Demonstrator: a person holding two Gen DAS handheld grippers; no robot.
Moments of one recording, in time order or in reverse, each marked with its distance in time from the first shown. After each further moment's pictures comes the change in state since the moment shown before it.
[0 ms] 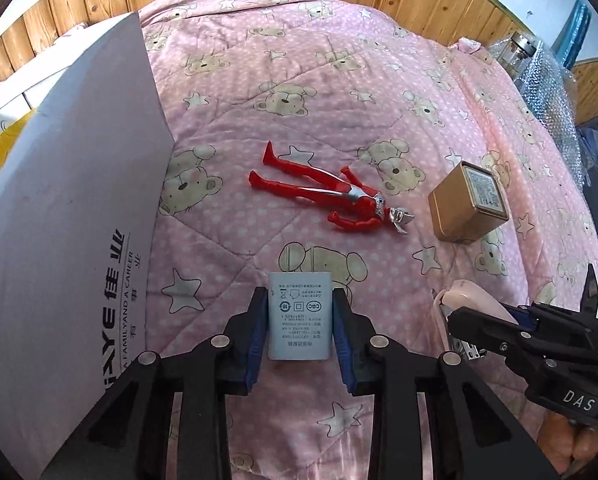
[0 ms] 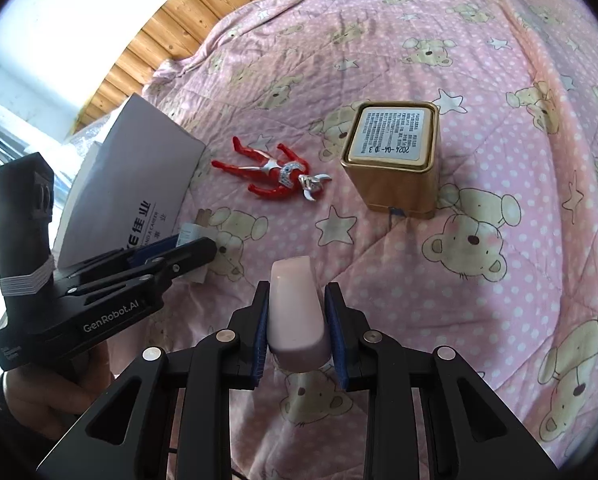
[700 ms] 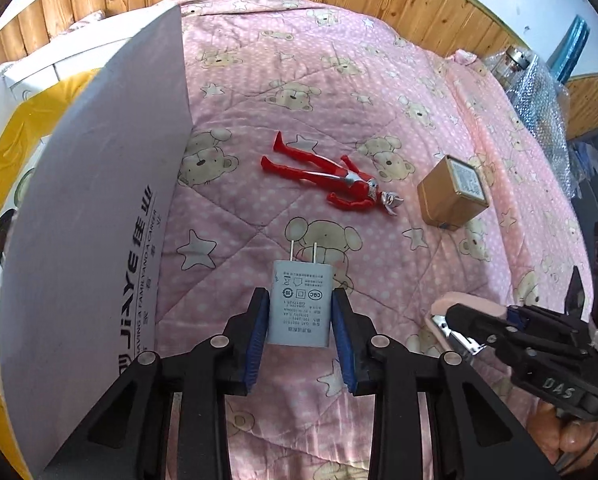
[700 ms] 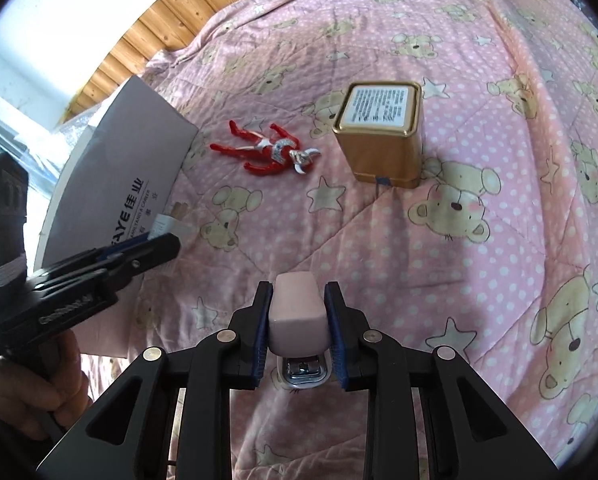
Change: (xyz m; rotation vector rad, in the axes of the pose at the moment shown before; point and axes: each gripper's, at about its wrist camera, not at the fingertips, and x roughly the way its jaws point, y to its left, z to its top) left arm -0.037 0.011 -0.026 -0.052 -0.034 -0.055; right arm -0.010 0.002 -0.021 0.007 0.001 -0.037
